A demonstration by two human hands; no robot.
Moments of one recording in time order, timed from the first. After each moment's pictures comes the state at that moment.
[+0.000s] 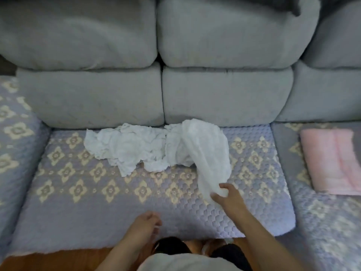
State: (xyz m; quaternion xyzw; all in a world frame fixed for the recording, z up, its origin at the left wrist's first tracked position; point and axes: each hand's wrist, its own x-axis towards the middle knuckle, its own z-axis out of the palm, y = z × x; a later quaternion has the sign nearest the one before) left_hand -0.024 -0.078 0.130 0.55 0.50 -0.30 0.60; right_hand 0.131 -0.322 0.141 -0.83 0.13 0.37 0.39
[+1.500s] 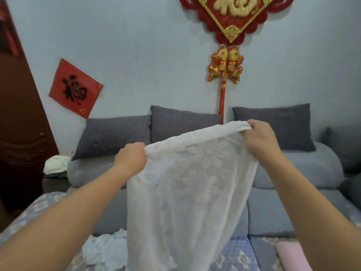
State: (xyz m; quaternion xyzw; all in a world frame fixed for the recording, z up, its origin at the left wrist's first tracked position) left_hand 0.126 -0.173 0.603 0.95 0.24 0.18 0.07; right_hand 0.240 -0.498 0.649 -0.84 -0.14 -0.16 0.50
